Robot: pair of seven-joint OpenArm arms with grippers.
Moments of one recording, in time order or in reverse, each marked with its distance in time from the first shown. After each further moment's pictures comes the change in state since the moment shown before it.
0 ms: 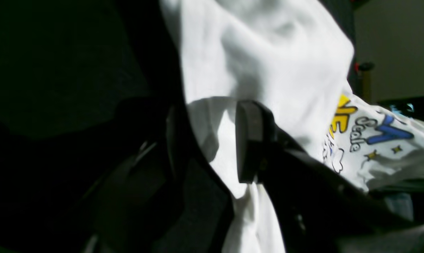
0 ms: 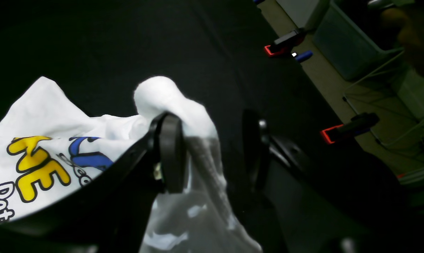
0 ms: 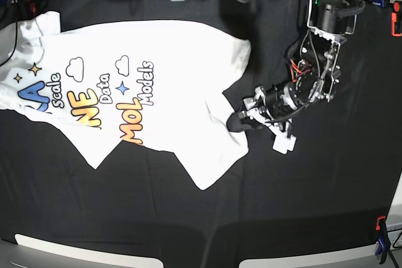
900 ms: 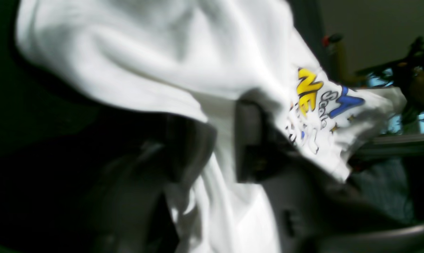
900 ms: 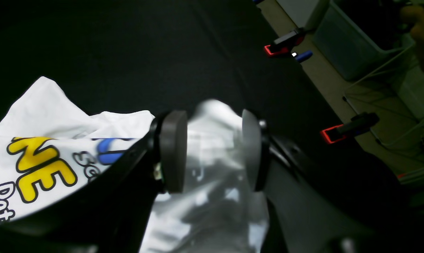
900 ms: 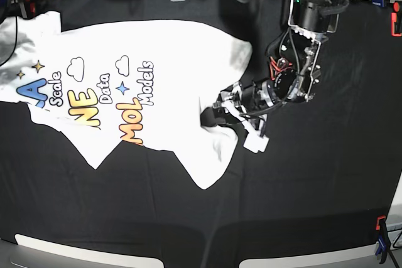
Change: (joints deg) left arm 0.0 5.7 0.0 -0.1 6.7 -6.3 1.9; right arm 0.0 0.0 0.0 0.0 0.0 0.0 0.0
